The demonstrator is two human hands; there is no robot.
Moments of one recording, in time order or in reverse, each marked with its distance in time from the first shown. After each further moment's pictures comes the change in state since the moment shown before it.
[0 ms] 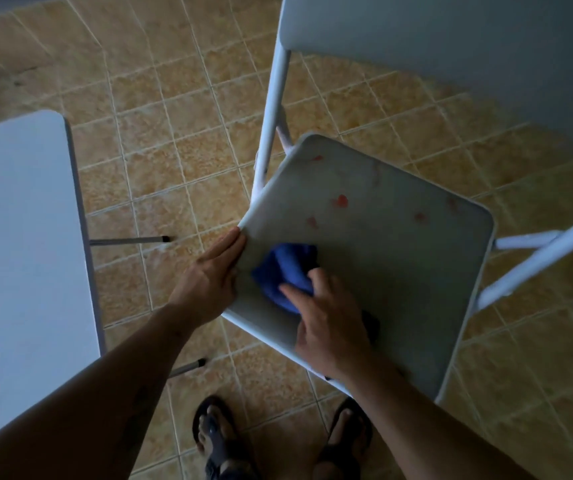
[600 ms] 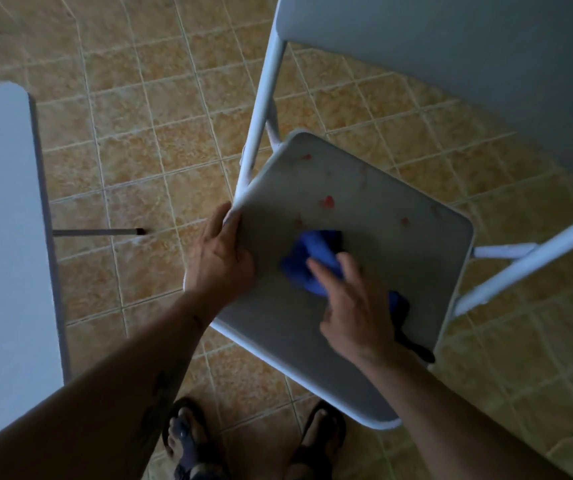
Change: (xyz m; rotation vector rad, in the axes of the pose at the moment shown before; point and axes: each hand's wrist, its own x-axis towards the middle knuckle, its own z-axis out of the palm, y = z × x) left_hand 0.034 0.043 0.015 -0.083 0.124 -0.250; right_hand 0.008 0.039 -0.025 -0.126 0.025 0.113
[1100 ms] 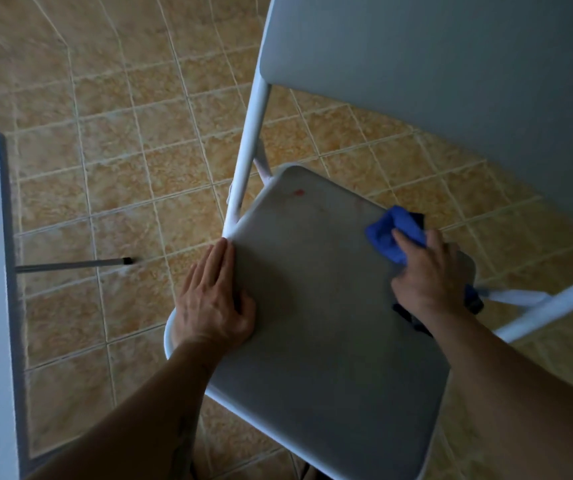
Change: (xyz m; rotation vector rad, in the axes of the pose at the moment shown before) left_hand 0.012 0.002 0.023 0.211 0.001 0.038; right_hand 0.098 0.126 -0.029 -0.174 0.081 0.371
